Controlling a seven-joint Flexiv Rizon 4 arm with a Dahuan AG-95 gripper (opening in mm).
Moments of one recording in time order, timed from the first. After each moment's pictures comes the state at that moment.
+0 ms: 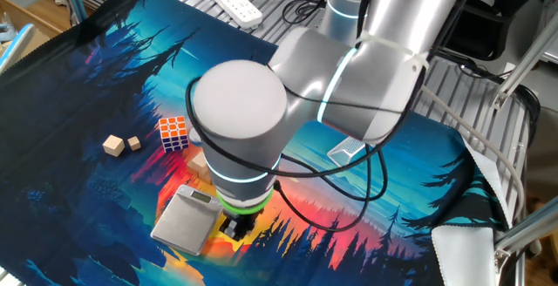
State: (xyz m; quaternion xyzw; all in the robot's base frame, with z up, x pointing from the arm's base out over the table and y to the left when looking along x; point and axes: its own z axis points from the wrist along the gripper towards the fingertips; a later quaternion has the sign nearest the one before) arm 0.620 0.072 0.033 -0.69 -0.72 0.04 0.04
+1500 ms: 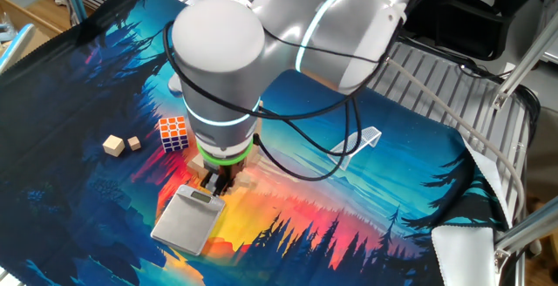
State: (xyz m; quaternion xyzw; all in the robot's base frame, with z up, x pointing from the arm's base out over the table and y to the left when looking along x) arm 0.587 0.002 0.054 -0.68 -0.73 0.07 0.02
